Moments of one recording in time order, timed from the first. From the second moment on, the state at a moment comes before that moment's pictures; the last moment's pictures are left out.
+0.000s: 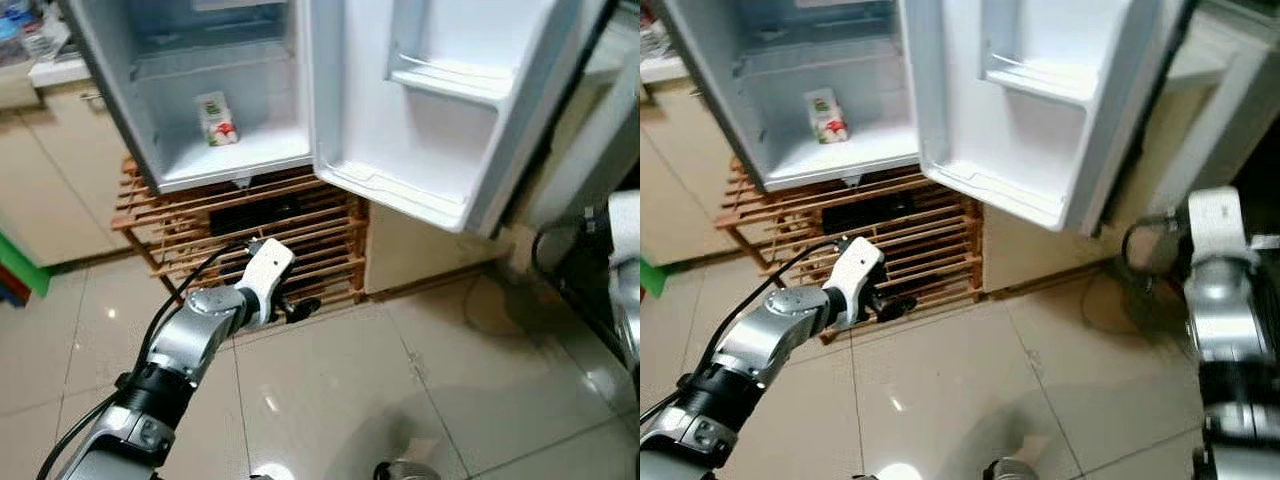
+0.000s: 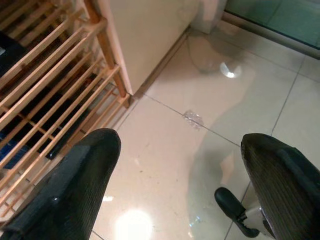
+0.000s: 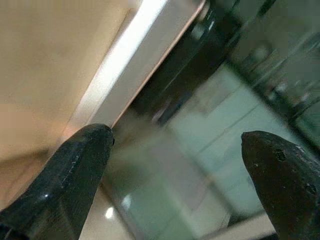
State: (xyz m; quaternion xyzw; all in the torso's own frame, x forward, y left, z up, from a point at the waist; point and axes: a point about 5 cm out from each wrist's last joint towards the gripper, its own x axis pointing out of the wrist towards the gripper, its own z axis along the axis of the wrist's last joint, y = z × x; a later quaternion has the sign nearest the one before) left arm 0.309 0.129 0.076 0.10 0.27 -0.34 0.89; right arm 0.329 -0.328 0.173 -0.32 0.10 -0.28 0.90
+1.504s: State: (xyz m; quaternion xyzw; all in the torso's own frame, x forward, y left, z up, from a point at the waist) left arm 0.304 0.074 0.227 -0.03 -0.17 -0.34 0.92; right arm 0.307 -0.207 0.166 -0.11 -0.09 -0.10 0.98
